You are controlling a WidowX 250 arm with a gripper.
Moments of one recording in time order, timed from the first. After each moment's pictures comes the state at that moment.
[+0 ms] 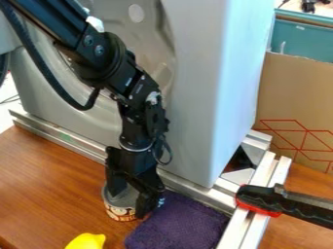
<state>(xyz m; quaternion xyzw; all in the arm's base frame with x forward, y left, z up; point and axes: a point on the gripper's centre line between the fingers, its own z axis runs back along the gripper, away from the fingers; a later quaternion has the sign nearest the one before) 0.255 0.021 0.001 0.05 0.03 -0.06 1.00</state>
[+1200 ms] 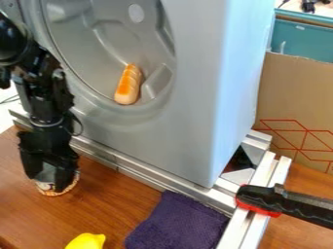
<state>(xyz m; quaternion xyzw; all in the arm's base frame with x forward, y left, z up) 0.219 0.157 -0.002 0.07 0.06 0.09 0.99</state>
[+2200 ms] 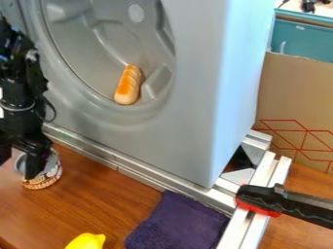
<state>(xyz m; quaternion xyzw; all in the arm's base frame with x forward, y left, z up) 0.199 0.179 0.030 0.11 0.07 0.14 0.98</state>
